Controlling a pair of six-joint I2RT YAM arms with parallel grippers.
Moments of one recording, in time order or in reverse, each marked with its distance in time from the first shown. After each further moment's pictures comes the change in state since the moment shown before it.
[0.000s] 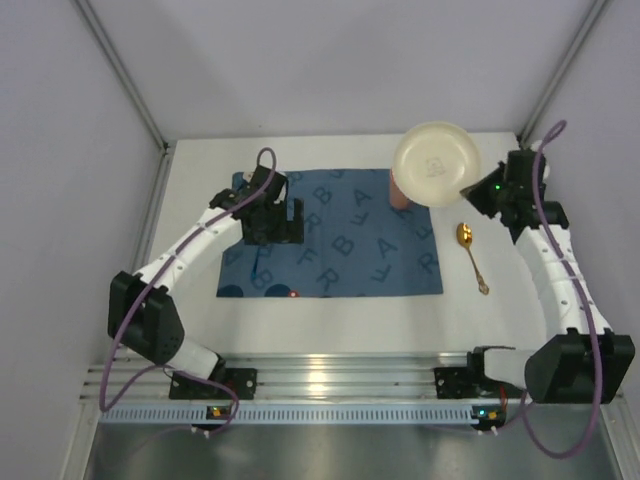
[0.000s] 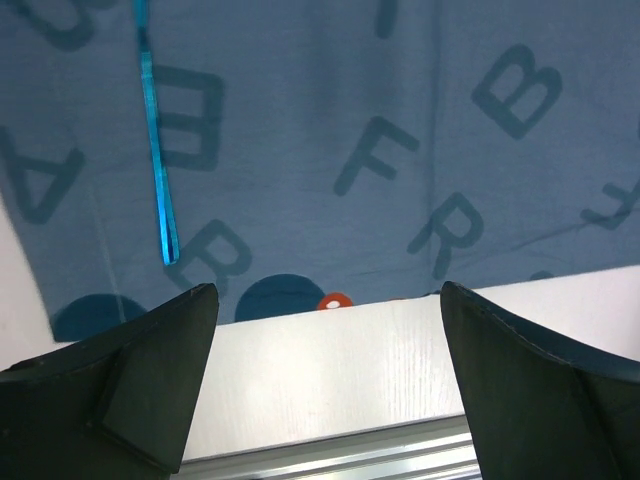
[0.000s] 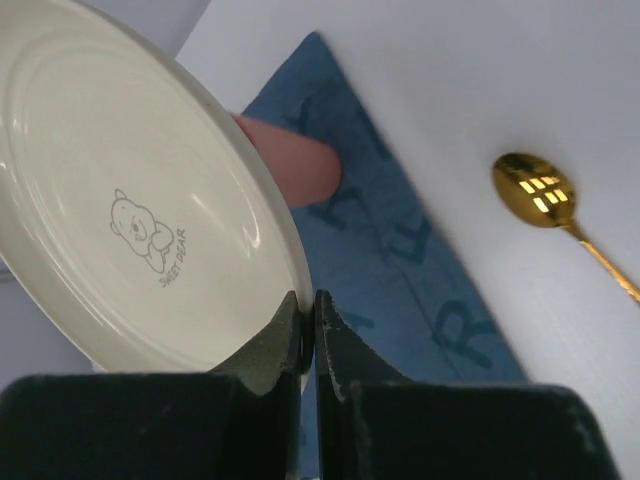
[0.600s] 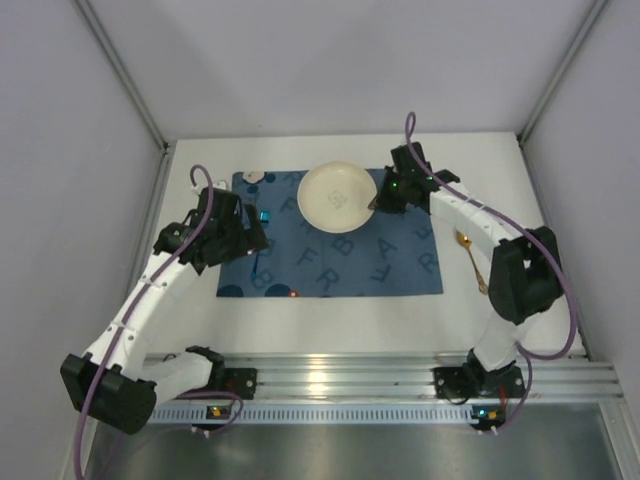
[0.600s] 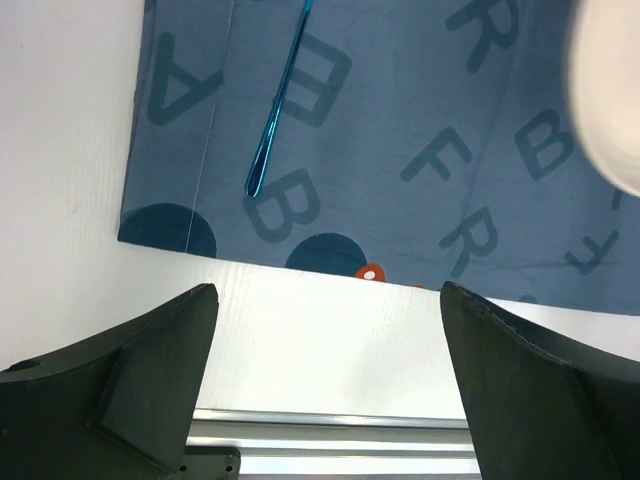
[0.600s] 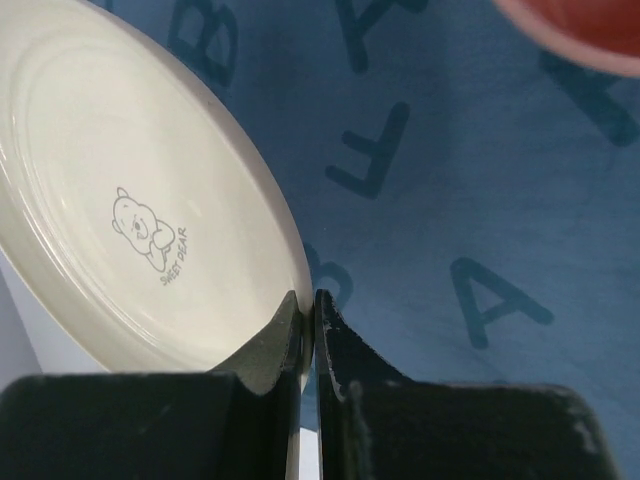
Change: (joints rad) left arm 0.133 -0.395 -0.177 -0.070 -0.107 -0.181; right arm 0.496 0.505 0.249 0.047 -0.026 -0.070
